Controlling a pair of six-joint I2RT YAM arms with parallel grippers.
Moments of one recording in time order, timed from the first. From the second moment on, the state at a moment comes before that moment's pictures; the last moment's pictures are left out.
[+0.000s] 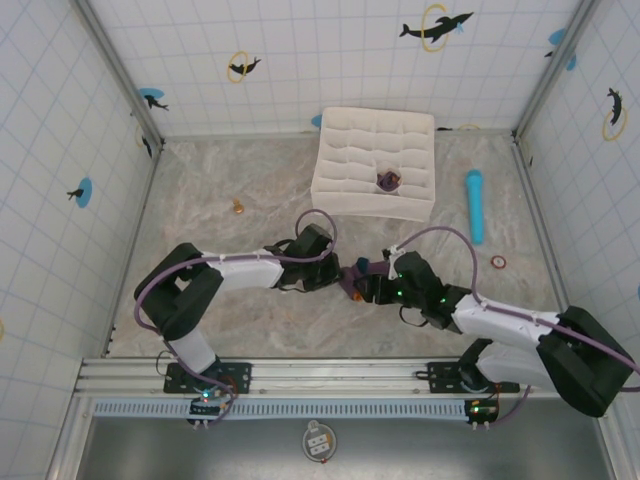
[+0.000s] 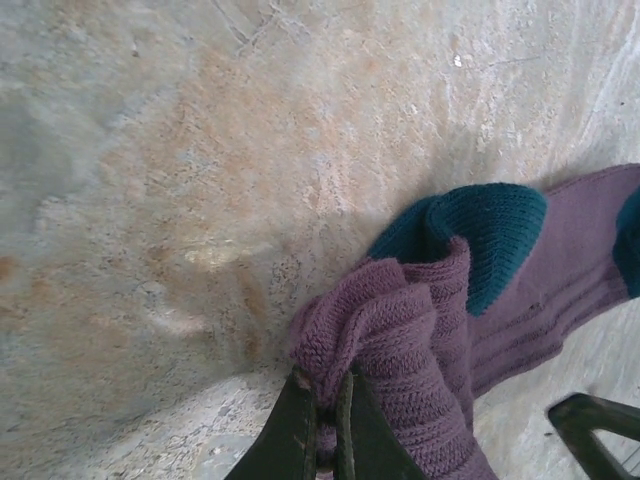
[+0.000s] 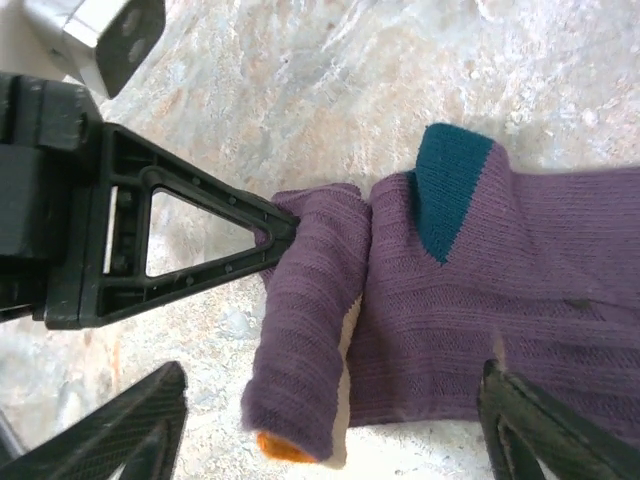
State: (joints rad) left arm -0.83 1.71 0.84 -0.11 0.25 -1.03; right arm 0.83 1.13 0.36 0.09 -0.08 0.66
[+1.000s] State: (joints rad) left arm -0.81 1.71 0.89 -0.26 0.29 -1.03; right arm 1.44 1.49 0.49 0.21 0.85 -0.05
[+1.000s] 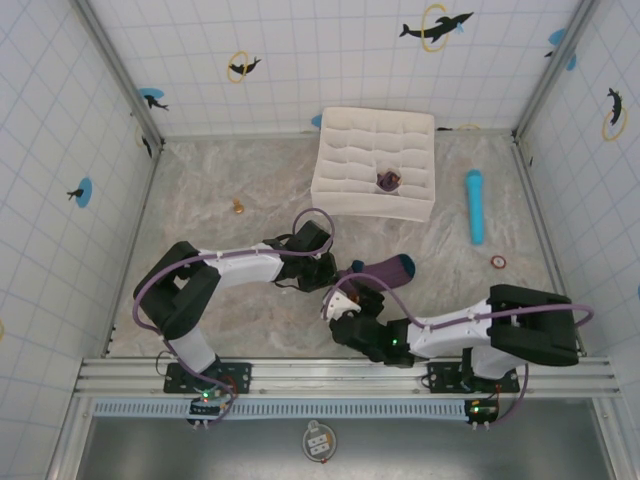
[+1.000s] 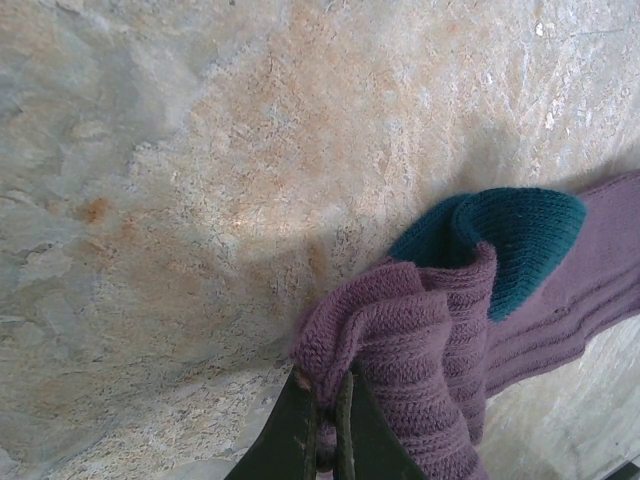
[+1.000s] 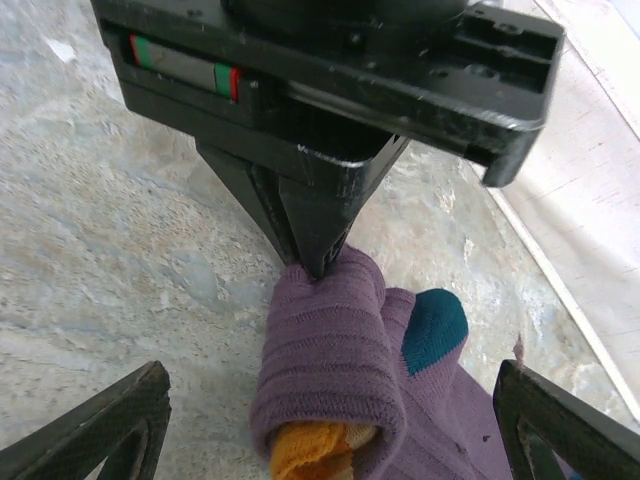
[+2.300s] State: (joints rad) left arm -0.80 1.50 0.69 -0.03 0.21 -1.08; right arm 1.13 1.38 0.21 0.50 0.41 0.59
